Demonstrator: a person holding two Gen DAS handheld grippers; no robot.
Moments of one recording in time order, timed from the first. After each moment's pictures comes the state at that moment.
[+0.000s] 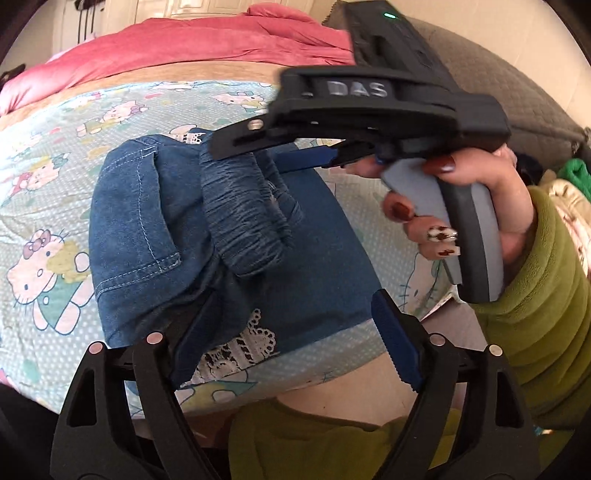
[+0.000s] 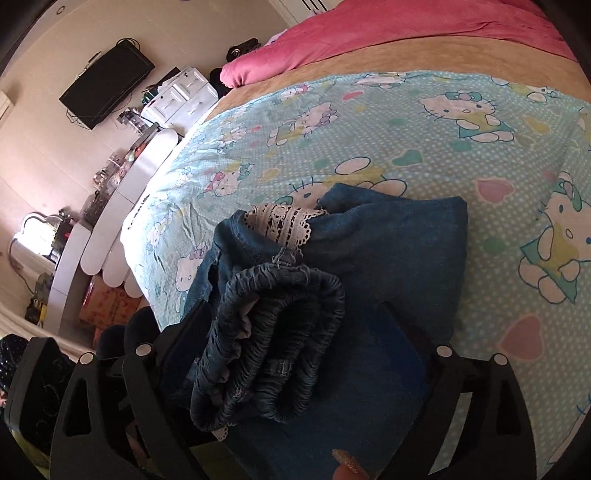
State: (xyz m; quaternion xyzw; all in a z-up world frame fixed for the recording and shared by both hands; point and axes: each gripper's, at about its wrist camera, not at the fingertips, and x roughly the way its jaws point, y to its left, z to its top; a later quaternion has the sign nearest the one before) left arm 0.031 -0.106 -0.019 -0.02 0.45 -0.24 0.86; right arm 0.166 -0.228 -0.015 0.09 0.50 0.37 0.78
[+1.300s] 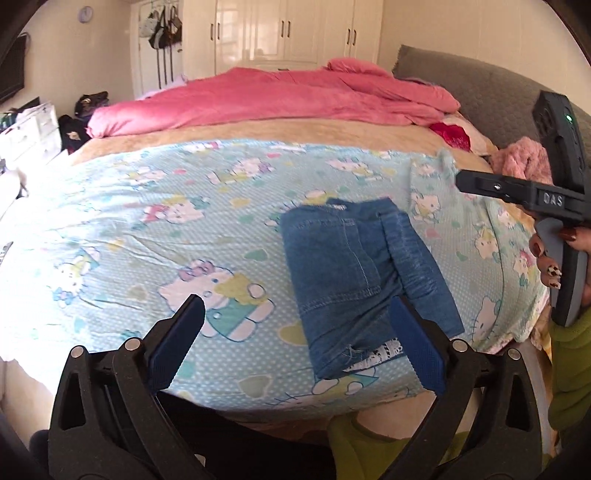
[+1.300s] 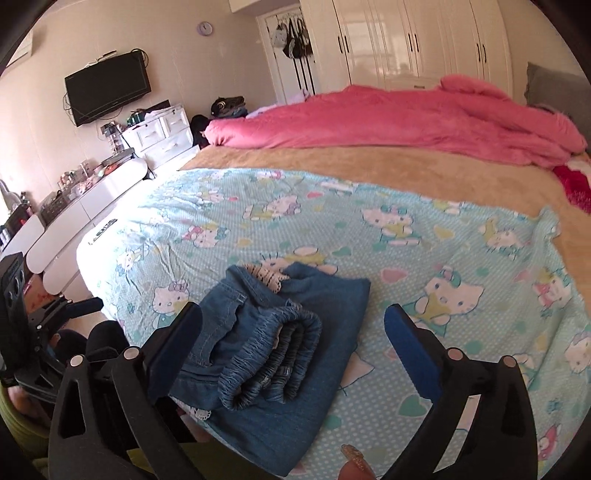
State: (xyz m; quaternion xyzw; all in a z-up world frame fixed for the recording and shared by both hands) left arm -0.013 -0.013 0.050 0.00 0.36 -0.08 0.93; right arm 0.090 -0.273 0.080 0.00 0.34 0.28 0.90
